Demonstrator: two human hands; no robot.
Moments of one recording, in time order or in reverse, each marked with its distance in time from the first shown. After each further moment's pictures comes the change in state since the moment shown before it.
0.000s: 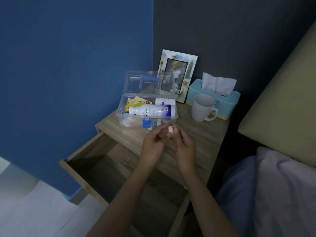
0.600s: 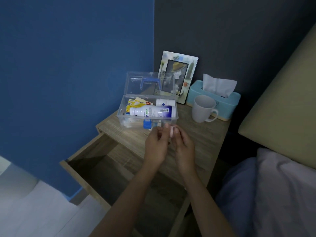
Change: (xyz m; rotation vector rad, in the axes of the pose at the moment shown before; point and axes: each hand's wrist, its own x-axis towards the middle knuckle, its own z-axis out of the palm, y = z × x) left_hand 0.001 0.002 0.012 0.119 0.154 -0.093; right_hand -0.002 -0.005 0.004 -0.014 0.013 -0.022
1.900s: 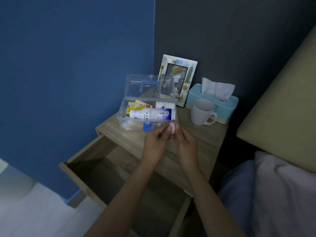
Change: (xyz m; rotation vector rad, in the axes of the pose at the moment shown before) left_hand 0.006 0.017 -0.007 -0.097 -0.115 0.118; right_hand 0.014 -0.011 0.000 0.067 -0.066 -0.051
